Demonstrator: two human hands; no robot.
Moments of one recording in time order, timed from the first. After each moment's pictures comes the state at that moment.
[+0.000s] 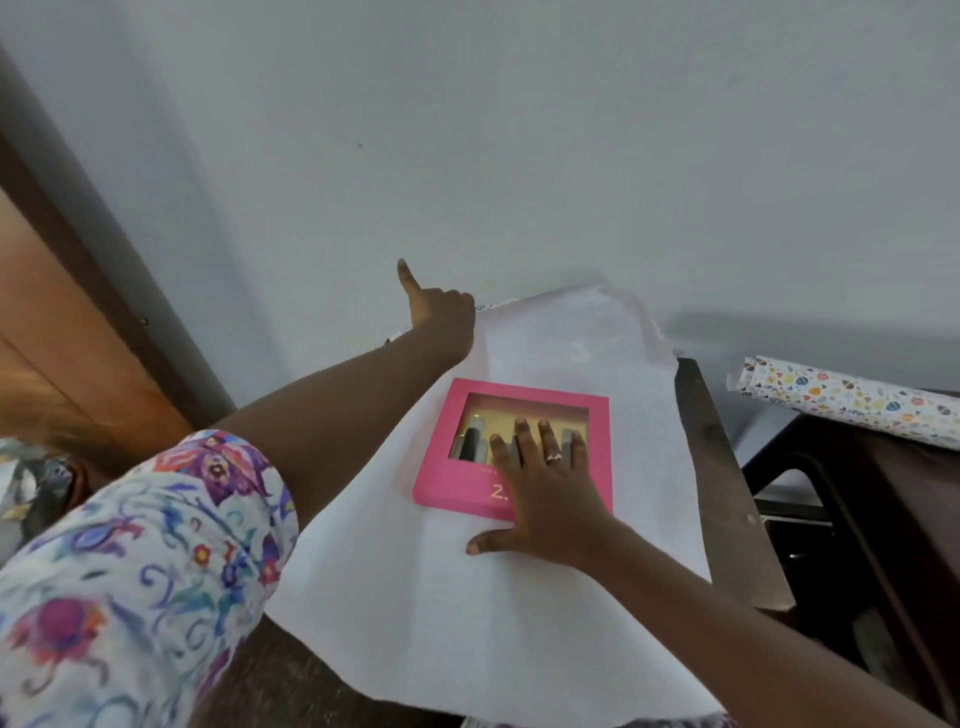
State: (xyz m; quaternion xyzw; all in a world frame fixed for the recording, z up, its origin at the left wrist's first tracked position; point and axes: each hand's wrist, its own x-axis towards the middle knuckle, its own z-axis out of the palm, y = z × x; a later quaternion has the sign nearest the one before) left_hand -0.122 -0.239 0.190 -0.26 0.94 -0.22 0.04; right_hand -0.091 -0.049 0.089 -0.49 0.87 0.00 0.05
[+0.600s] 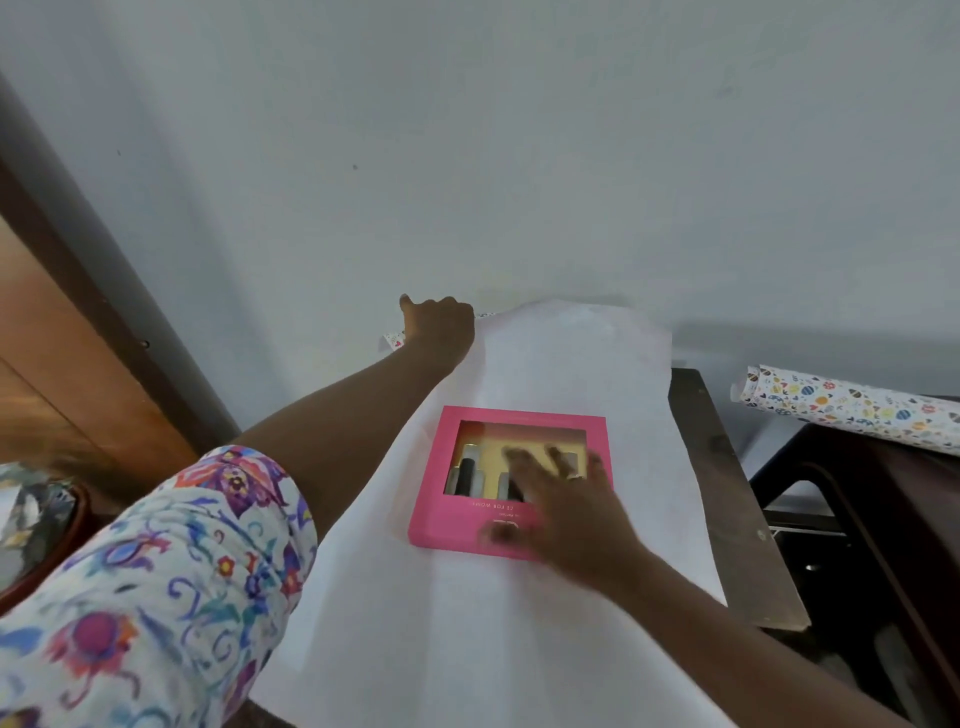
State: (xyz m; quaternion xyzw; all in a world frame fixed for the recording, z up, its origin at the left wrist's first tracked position) left_hand -0.135 -0.258 0.178 -0.25 0.96 -0.13 -0.05; right_hand -0.101 -0.034 0.093 -0.49 0.87 -0.11 0.03
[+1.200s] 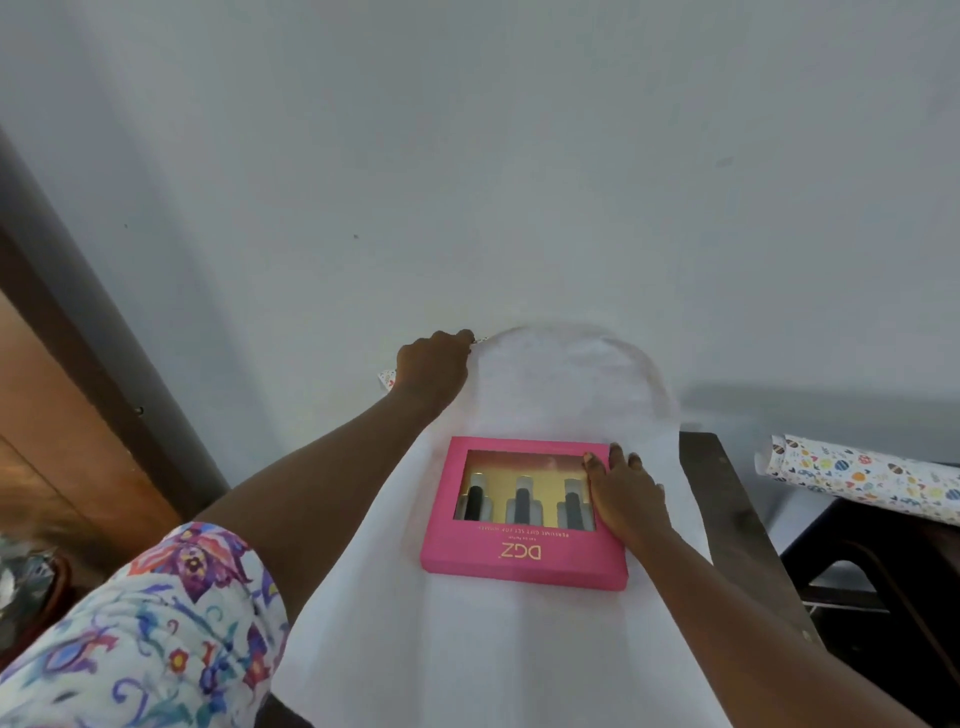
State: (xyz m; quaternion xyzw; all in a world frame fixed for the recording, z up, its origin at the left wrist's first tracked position) left_hand -0.155 -0.283 0.192 -0.25 0.96 -0.07 -0.15; right_hand -0.212 -0.071 0.087 -0.19 0.94 -0.24 0.12
